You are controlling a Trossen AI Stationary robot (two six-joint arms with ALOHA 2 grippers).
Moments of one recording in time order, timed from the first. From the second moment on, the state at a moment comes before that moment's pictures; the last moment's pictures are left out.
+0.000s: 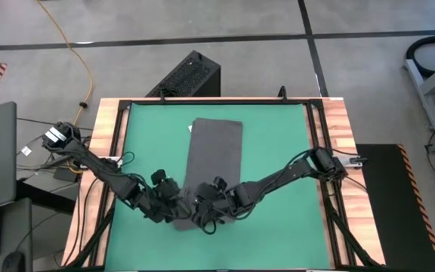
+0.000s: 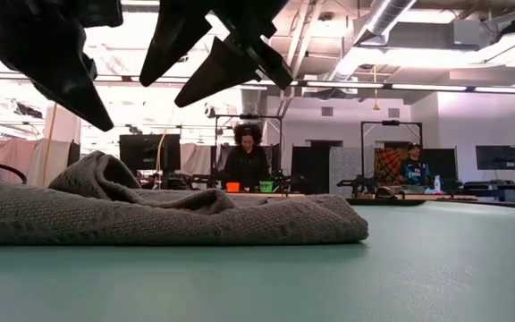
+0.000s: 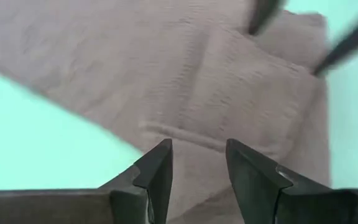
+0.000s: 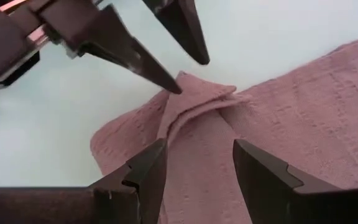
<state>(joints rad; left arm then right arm) -0.59 1.38 0.81 -0.47 -0.56 -0.81 0.37 2.10 1.73 -0.43 0.47 0.76</state>
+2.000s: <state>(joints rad) 0.07 1.51 0.81 -0.46 0.46 0.53 0.47 2.10 1.73 -0.58 0.47 0.79</state>
